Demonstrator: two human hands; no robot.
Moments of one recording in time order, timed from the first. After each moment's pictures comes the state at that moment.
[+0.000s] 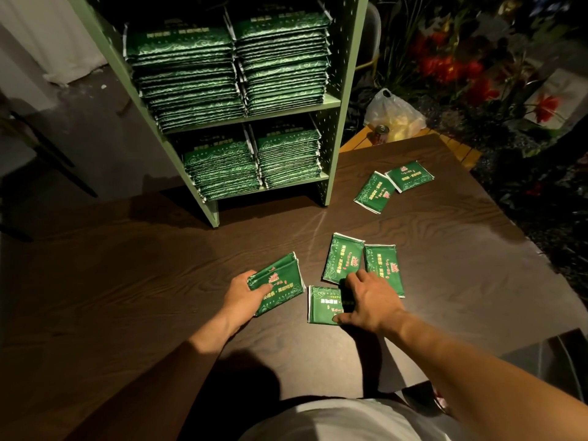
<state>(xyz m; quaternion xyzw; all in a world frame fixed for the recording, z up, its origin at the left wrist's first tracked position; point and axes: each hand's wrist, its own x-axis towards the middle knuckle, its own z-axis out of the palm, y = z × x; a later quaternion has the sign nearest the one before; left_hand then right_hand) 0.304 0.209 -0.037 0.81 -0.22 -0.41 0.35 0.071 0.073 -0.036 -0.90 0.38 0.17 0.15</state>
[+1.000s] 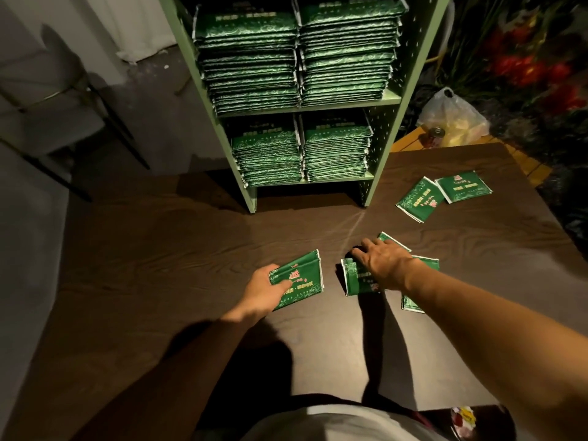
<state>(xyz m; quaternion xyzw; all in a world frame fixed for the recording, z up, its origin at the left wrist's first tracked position) 0.307 0.224 -0.036 0.82 -0.16 -0.42 0.35 0.147 0.003 -0.022 -0.93 0.14 0.33 -0.05</state>
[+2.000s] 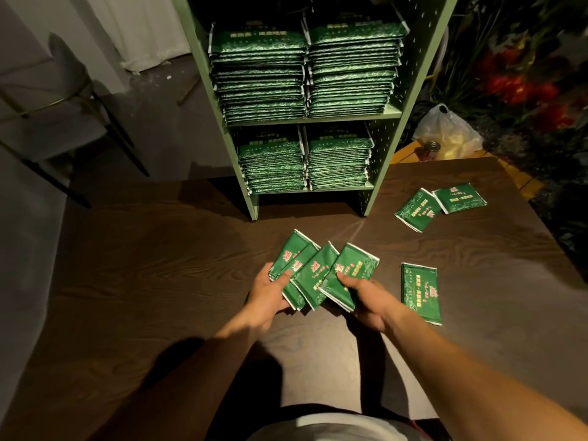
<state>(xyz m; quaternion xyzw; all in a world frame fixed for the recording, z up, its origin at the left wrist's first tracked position) 0.293 0.217 -0.025 0.67 -0.02 -0.47 0.58 0.145 0.076 -0.045 -0.28 0.49 -0.04 0.83</state>
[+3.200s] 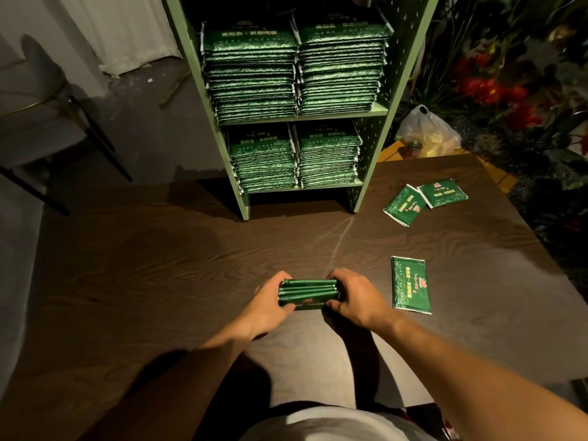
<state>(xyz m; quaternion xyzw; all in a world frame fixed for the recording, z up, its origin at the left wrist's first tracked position) 0.297 0.236 -0.033 0.80 -0.38 -0.38 0.26 0.127 0.086 -0.042 -0.89 0.31 0.02 0.33</state>
